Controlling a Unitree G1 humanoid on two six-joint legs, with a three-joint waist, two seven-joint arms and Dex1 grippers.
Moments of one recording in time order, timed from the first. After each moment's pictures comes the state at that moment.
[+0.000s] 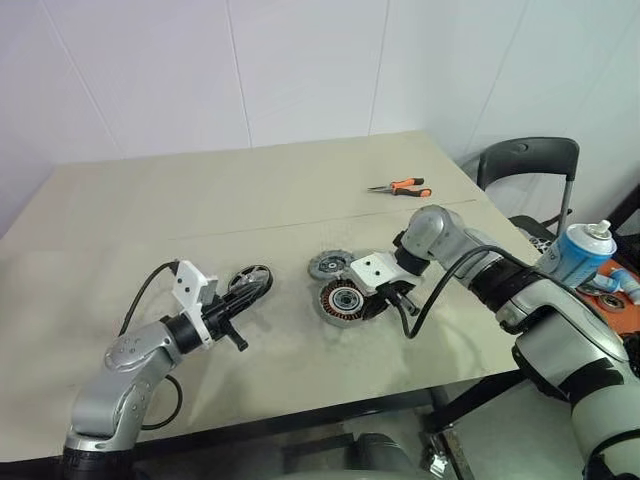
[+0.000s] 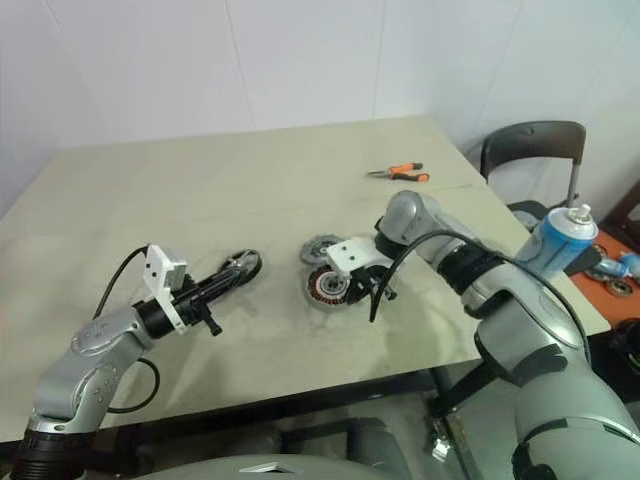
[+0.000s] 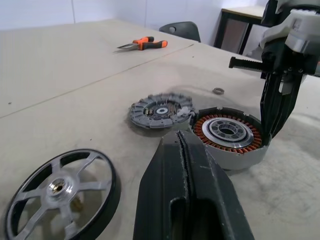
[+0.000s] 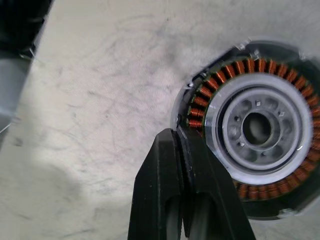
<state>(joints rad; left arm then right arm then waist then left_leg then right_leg) 0.04 0.48 0.10 -0.35 -0.53 0.42 -0.71 -1.02 -0.60 0.79 0.57 0.06 -0.04 1.61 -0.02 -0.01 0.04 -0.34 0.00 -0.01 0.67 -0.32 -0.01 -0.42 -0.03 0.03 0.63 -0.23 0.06</state>
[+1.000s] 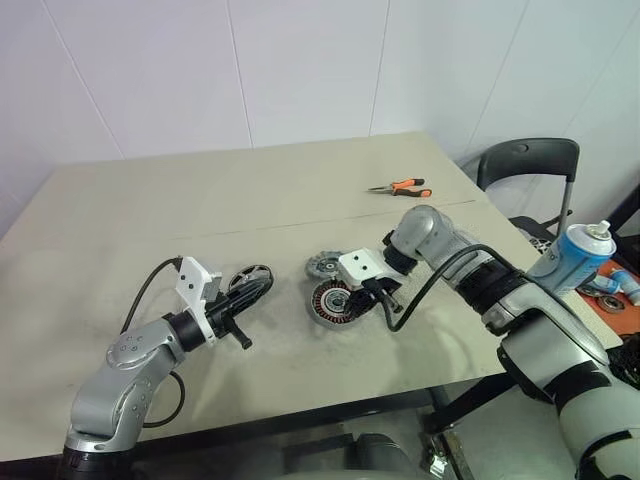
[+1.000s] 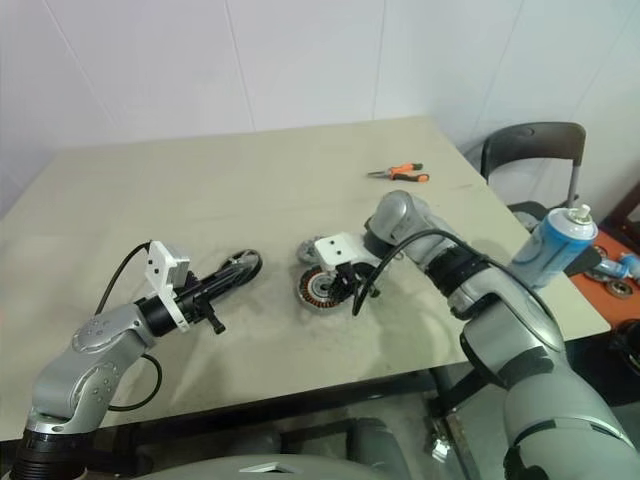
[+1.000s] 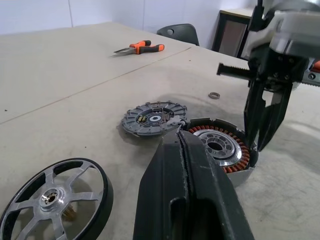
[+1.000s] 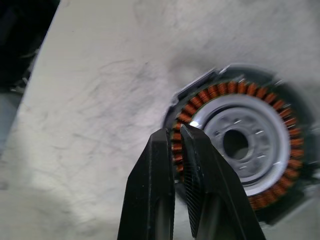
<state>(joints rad) 0.03 0.48 0.10 -0.41 -0.55 0.47 -0.68 -1.00 -0.51 0.70 0.58 0.01 0.00 1.61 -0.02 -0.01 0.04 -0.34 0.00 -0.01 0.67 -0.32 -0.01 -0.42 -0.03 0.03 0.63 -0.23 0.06</state>
